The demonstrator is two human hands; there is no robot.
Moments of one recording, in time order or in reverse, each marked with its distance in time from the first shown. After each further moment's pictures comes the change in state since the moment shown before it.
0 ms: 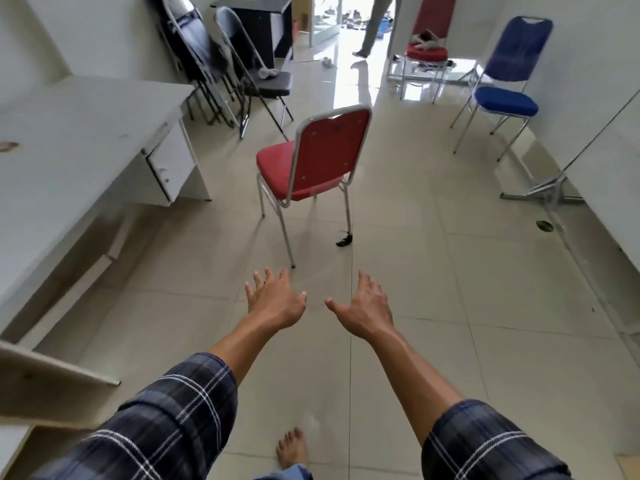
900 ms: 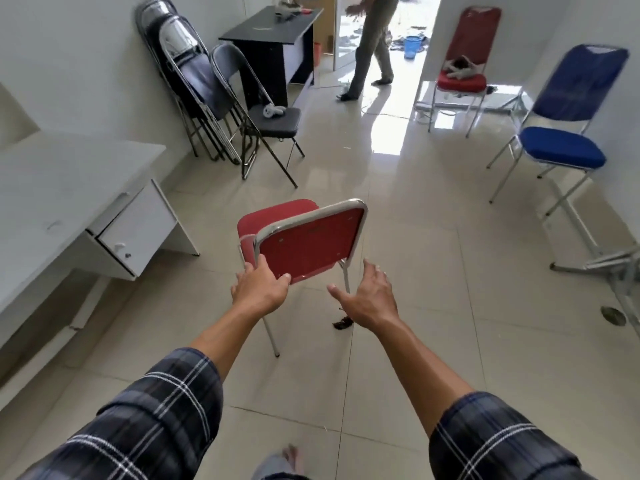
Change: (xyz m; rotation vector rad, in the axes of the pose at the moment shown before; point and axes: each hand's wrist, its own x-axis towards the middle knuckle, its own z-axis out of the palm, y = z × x) left_hand 0.417 0.202 -0.144 -0.208 0.158 -0.196; right_hand 0.463 -0.075 -0.183 0.067 -0.004 -0.146
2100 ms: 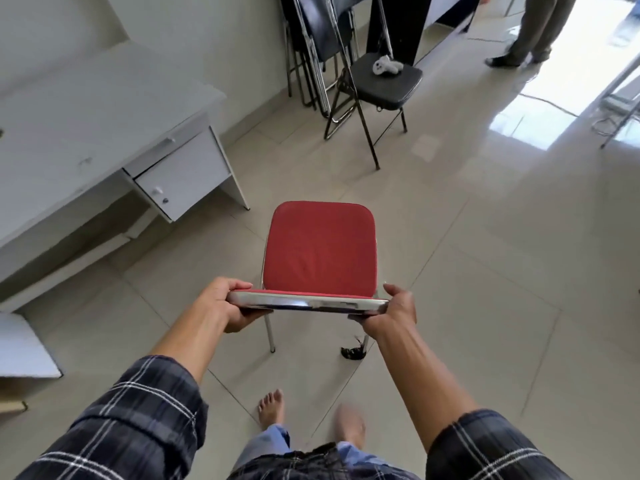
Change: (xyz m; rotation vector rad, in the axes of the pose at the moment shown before) left_hand 0.184 0.075 -0.015 -1.659 0.057 -1.287; right_hand 0.322 -0.042 -0.024 1.199 -0.264 0.991
